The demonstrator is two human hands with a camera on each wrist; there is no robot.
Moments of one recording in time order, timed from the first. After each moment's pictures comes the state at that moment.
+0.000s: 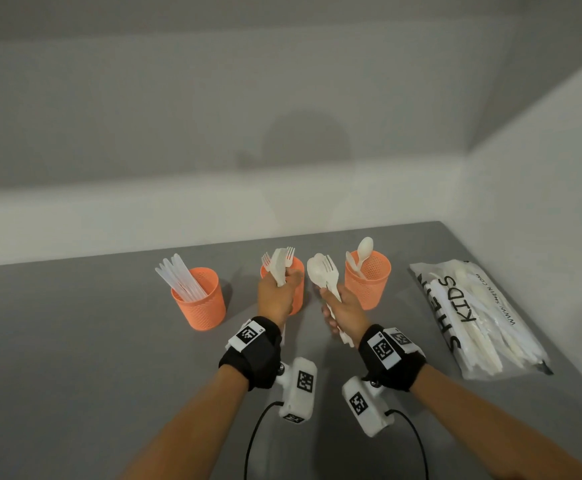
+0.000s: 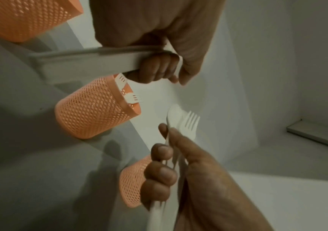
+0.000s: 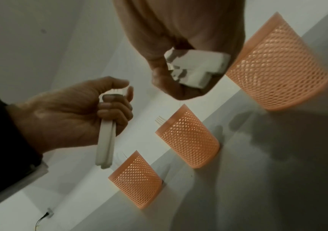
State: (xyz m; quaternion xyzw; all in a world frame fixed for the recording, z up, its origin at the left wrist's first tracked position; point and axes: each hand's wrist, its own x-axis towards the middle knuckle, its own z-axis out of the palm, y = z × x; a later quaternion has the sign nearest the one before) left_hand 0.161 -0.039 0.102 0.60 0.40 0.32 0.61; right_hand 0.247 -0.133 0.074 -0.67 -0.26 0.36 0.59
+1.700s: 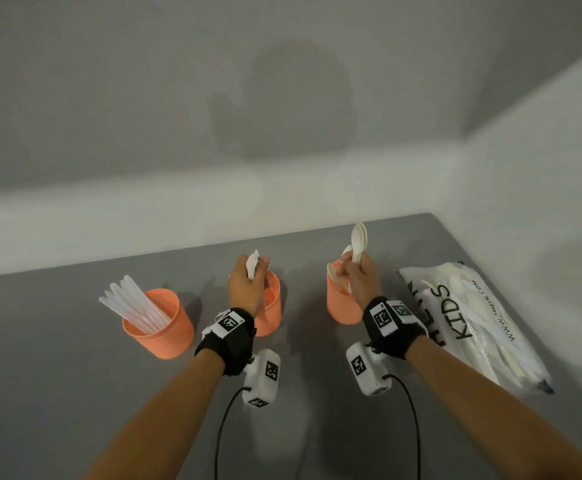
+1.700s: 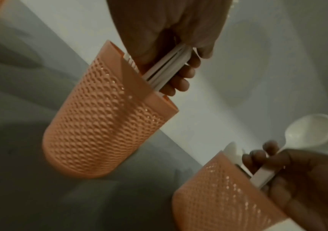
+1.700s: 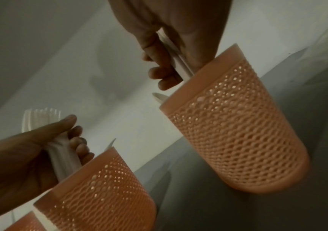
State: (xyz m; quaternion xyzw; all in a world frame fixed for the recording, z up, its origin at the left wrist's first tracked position) left_hand 0.223 0.033 0.066 0.67 0.39 0.37 0.51; right_hand 0.365 -0.099 0.069 -0.71 -0.16 0.21 0.65
